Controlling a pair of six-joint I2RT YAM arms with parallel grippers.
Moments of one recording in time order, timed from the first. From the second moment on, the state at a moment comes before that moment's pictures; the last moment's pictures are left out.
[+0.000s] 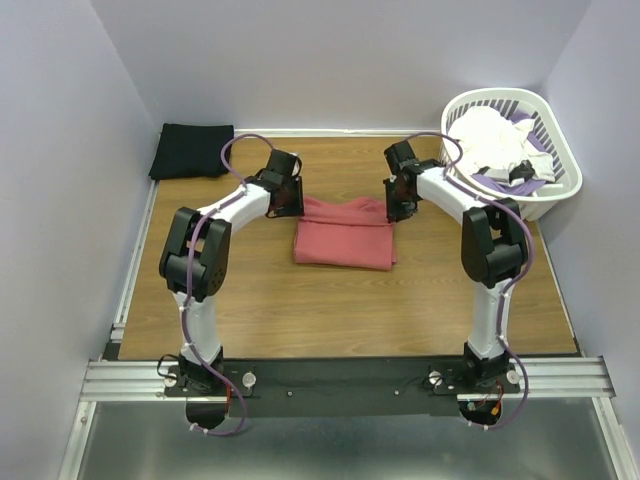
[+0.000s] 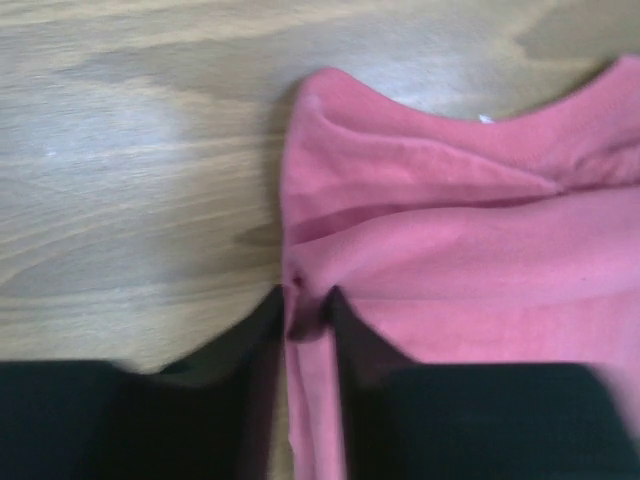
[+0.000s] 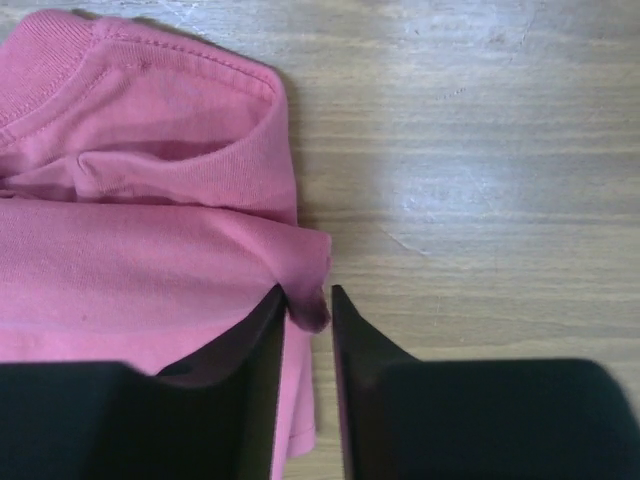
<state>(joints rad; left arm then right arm) -0.37 1.96 1.41 -0.36 0.06 -0.39 0.35 2.07 1.61 -0.74 0.09 0.31</state>
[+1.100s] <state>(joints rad) -0.42 1.98 1.36 -0.05 0.02 -0.50 0.34 1.99 1.40 -0.30 -0.17 0.19</state>
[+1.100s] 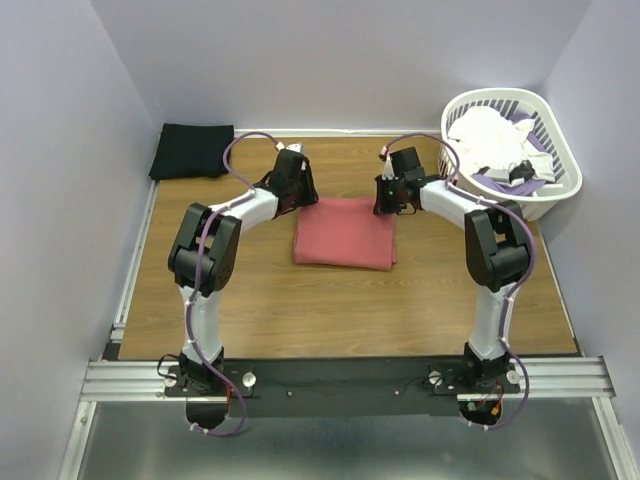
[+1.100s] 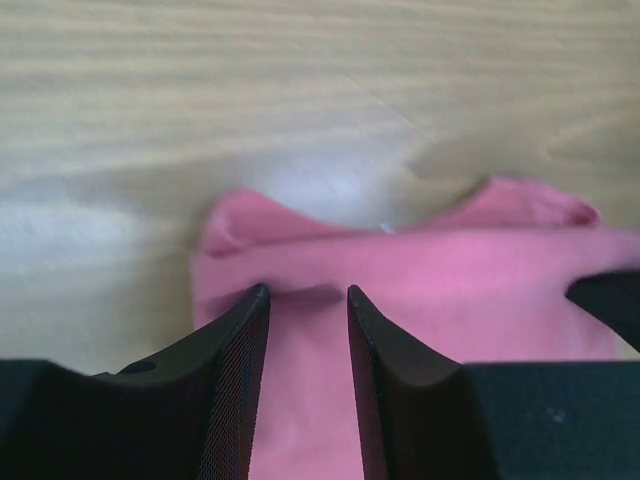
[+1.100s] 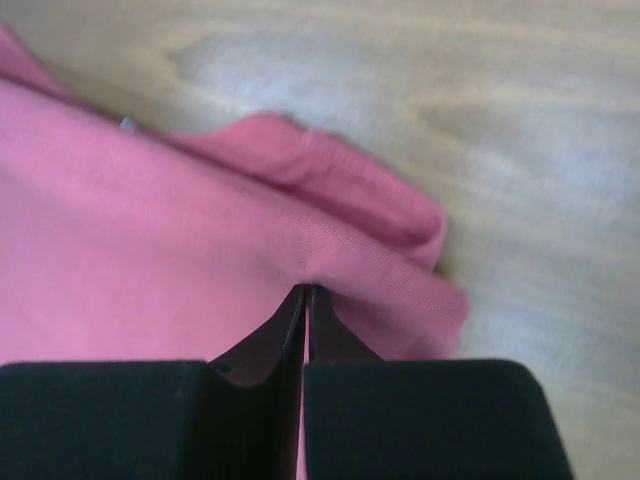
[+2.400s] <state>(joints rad) -0.33 1.67 0.73 0.23 0.28 -0.65 0.26 1.93 0.76 0.53 -0.85 0.66</state>
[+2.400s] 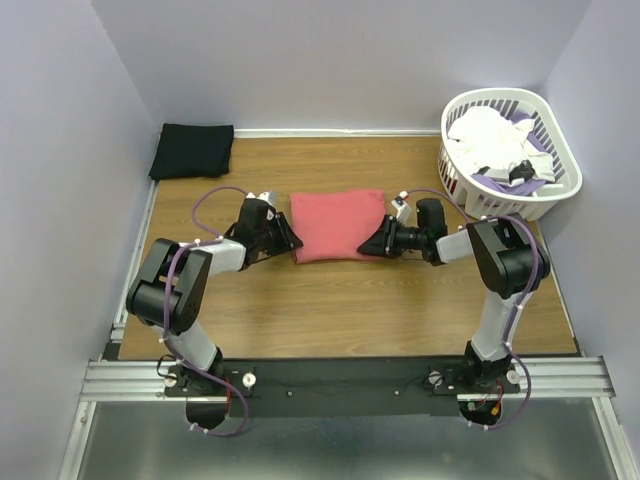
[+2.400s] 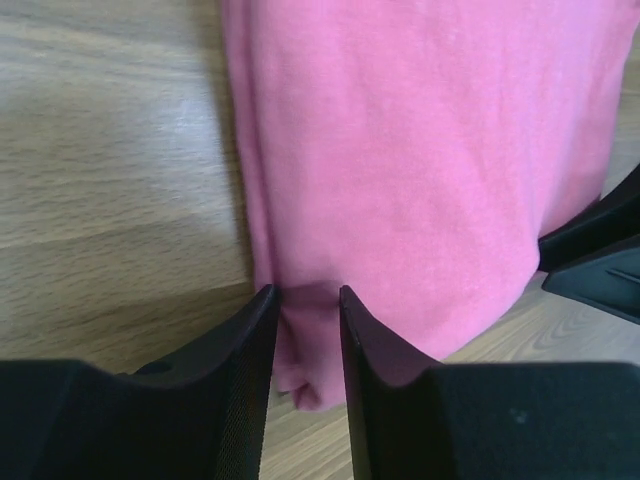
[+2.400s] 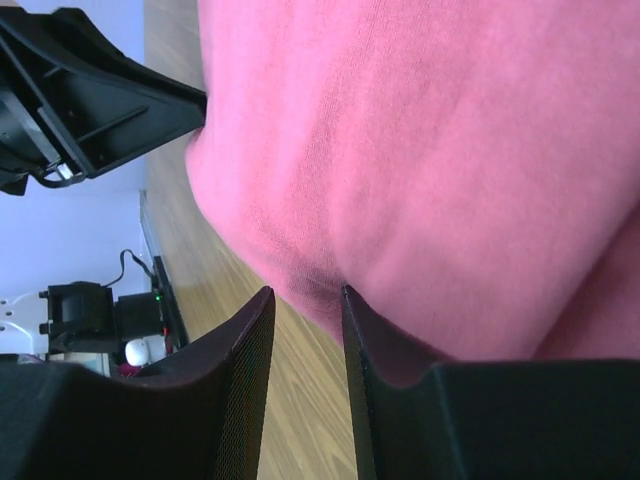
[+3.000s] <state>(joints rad) -0.28 1.20 0.86 -0.05 0.03 -0.54 0.49 1.90 0.93 0.67 -0.93 0.80</state>
